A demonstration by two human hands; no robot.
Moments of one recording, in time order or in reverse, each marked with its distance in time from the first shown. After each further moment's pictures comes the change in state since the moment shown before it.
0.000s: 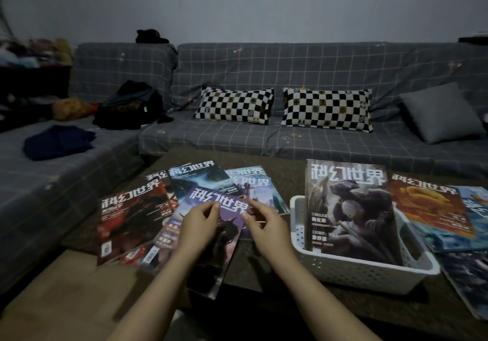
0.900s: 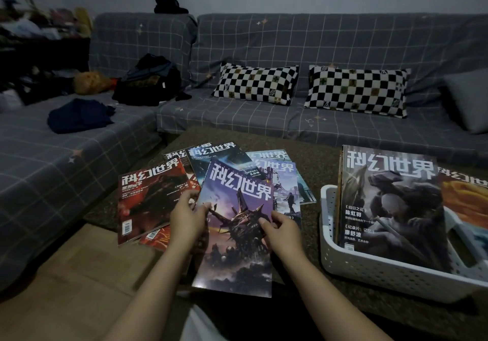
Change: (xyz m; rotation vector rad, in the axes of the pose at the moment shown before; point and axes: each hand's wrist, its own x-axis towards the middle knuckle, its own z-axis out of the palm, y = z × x) left_hand 0.013 -0.063 -0.028 -0.091 0.161 -0.262; right_hand 0.010 0.060 0.049 0.008 -0.074 0.429
